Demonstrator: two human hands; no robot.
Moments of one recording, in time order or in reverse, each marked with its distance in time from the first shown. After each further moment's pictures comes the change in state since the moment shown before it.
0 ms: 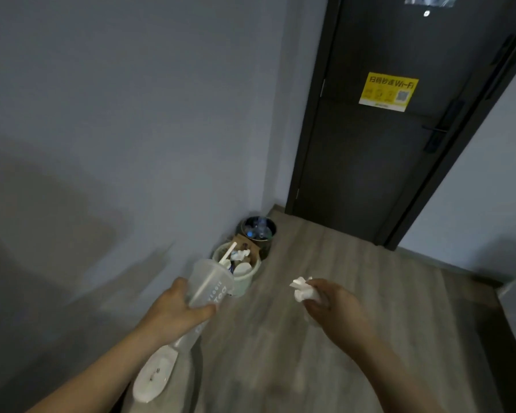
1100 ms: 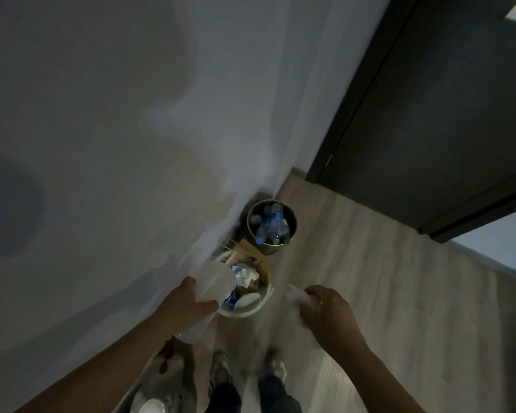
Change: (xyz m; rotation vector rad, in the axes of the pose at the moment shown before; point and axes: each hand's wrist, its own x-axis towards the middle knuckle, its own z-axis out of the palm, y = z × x) left_hand 0.560 -0.014 0.047 0.028 -0.424 -0.357; right_hand 0.533 0.086 0.126 0.029 -0.281 0.370
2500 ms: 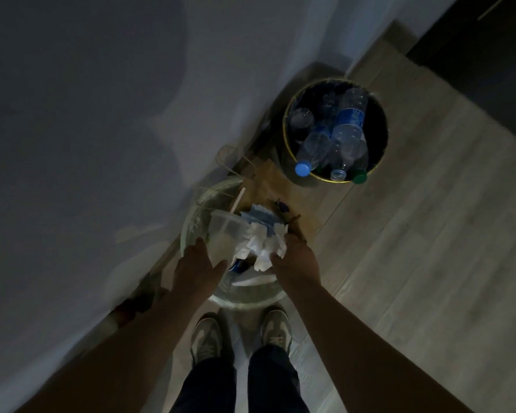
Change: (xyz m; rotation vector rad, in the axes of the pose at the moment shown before) left_hand 0.371 -0.108 0.234 0.021 0.081 -0.262; right_hand 0.367 0.181 0.329 -0.161 -0.309 0.168
